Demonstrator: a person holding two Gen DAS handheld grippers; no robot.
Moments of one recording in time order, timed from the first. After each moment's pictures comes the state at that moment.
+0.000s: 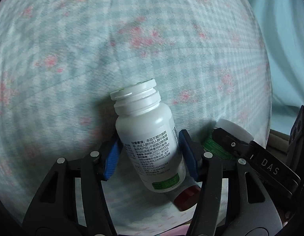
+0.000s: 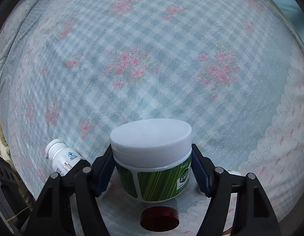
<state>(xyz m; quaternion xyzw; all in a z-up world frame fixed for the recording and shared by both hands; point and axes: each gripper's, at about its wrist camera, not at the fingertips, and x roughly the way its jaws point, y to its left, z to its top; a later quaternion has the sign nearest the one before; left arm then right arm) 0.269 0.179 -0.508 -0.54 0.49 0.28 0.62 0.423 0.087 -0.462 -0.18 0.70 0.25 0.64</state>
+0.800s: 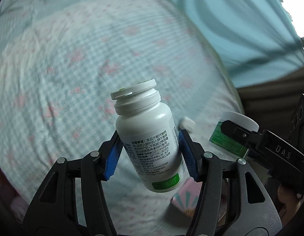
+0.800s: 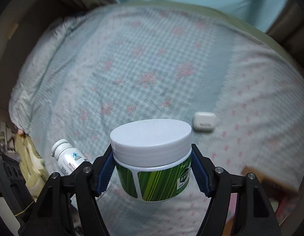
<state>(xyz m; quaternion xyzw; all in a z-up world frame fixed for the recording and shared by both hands) 0.187 0.128 -0.311 -0.40 0.47 0.16 0.77 0.332 -0.019 -0.268 -0.04 0.64 0.25 0.73</state>
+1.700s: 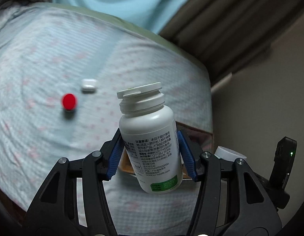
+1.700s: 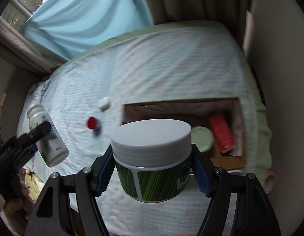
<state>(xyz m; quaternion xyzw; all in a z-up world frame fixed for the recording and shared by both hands) 0.211 -0.178 -0.222 -0.22 0.52 -0.05 0.83 0.205 -0.392 -0.236 0.12 0.59 0.09 0.80</state>
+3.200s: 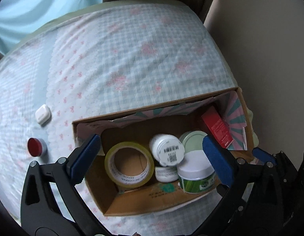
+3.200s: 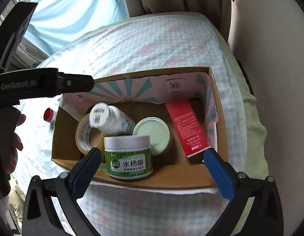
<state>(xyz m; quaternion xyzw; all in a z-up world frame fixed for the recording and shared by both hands) 0.303 -0.323 -0.334 0.03 0.60 -0.14 0.79 0.187 -0.446 -0.347 0.08 0.56 0.06 0.82</state>
